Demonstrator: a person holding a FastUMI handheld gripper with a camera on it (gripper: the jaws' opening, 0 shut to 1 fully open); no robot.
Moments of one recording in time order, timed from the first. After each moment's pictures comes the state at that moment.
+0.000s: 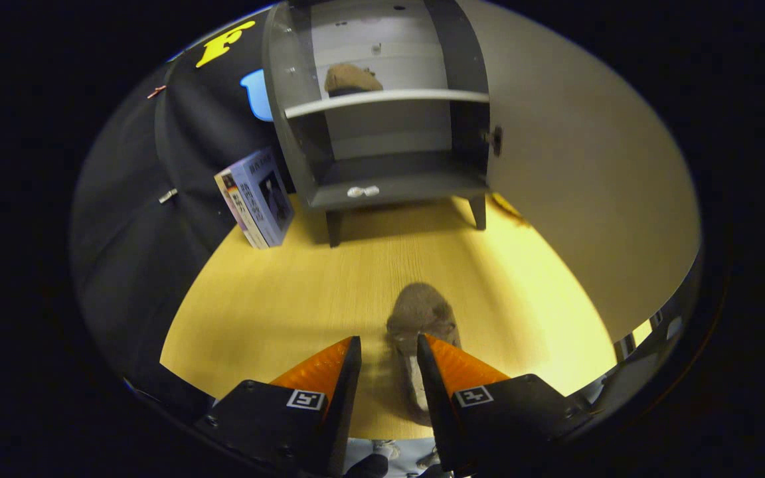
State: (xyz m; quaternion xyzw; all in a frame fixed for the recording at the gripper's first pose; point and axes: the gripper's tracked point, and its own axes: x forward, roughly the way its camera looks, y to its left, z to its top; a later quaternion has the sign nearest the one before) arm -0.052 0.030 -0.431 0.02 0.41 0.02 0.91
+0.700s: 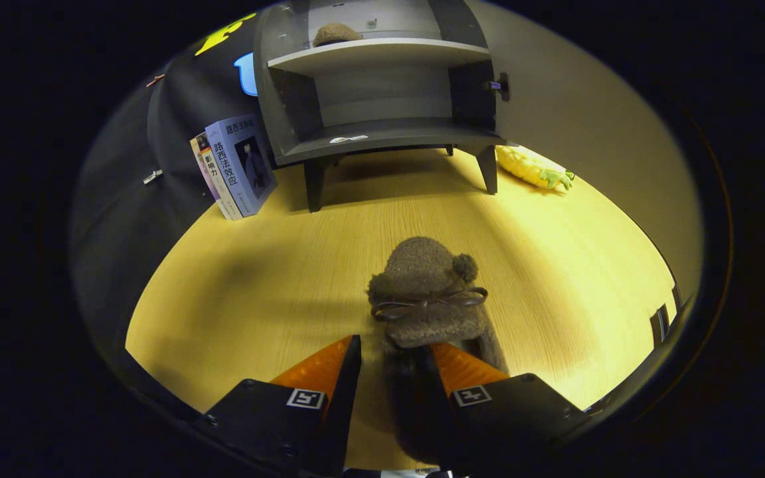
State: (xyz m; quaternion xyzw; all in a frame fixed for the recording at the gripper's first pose) arm -0.028 0.018 -0.528 0.00 0.39 0.02 0.92
